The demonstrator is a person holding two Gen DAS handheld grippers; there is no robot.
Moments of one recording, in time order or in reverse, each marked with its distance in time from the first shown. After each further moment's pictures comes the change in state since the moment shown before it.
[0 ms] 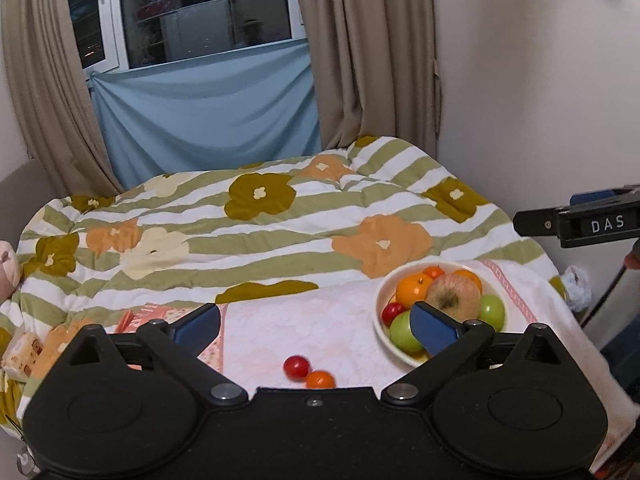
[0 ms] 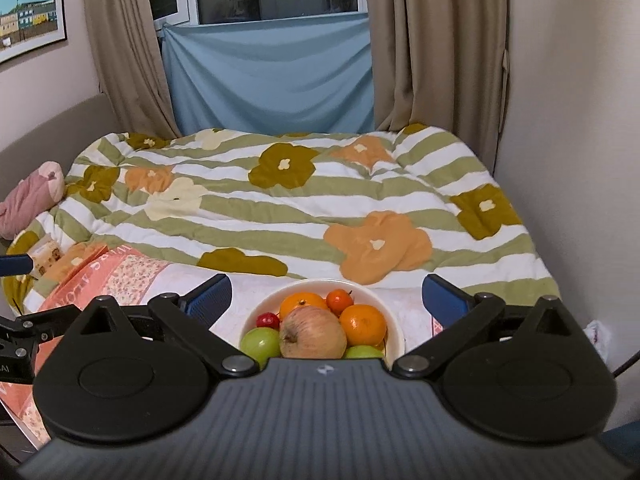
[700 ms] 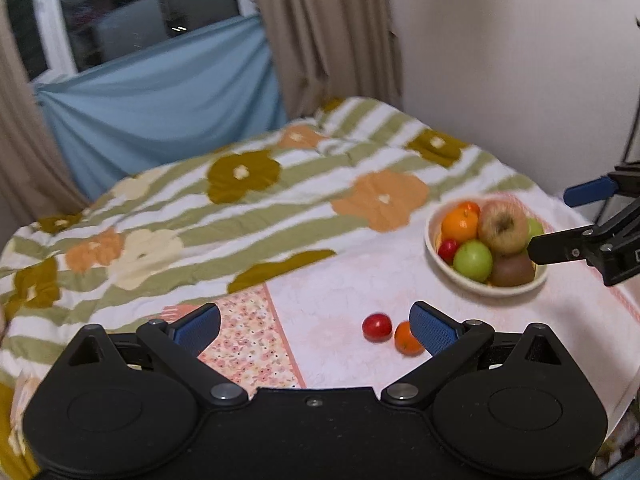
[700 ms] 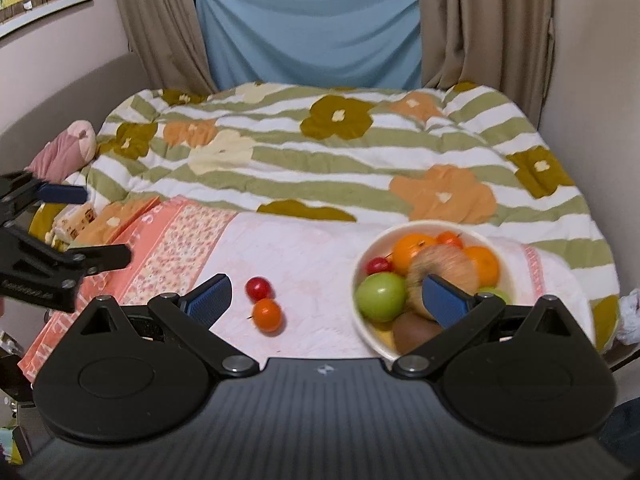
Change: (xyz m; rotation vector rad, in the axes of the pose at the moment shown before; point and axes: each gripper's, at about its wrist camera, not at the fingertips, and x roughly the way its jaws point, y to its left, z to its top) left arm 0.048 0.106 -0.025 0.200 0.078 -0.144; right arm 0.042 0.118 -0.035 -0.012 0.136 0.084
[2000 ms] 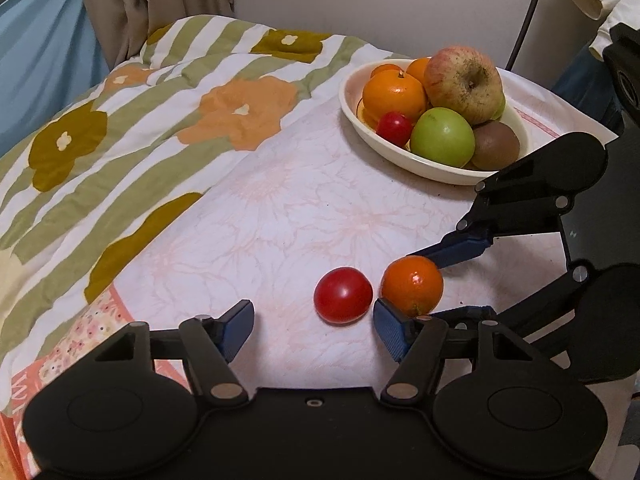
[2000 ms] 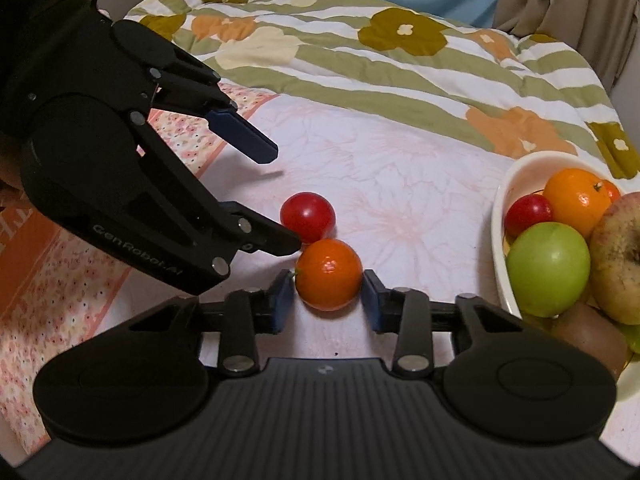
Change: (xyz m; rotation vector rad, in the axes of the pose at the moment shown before) left arm 0.178 -0.002 -0.017 0.307 0.207 -0.431; right arm 0.177 0.060 -0.055 -0.174 0.205 0.055
